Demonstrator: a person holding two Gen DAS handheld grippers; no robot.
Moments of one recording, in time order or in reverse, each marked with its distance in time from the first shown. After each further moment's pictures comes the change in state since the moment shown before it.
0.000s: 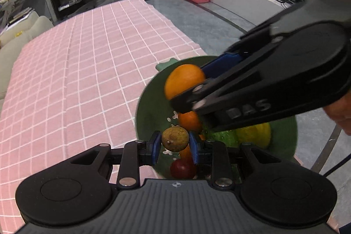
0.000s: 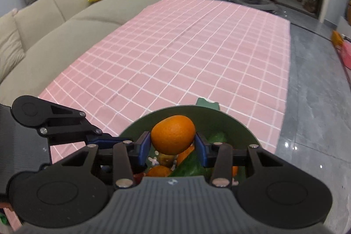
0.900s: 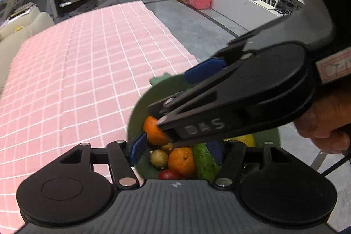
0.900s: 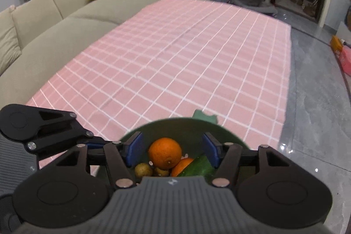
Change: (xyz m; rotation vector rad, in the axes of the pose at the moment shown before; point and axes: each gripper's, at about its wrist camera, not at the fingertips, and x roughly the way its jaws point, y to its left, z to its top) left arm -0.032 -0.006 0.015 -0.060 -0.028 -0.019; right arm -0.003 0.005 0.012 -0.008 -0.020 -0.036
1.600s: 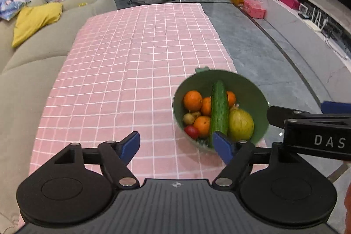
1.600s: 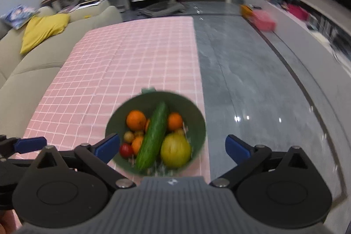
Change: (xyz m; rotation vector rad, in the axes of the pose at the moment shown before) left arm -0.104 -0.020 -0.020 -0.222 0.036 0.245; right arm -0.161 0.050 -0.076 0.432 -0.078 -0.351
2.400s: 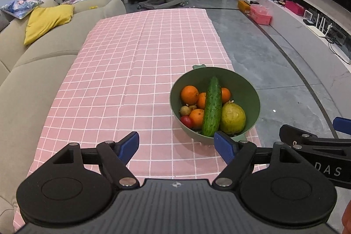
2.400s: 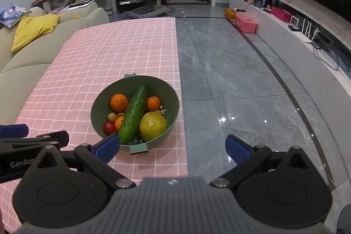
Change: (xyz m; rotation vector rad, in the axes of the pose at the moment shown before) left arm -0.026 -0.020 -0.019 -0.046 -0.037 0.048; right arm -0.037 -0.018 -0.040 -0.023 -0.031 -0.071
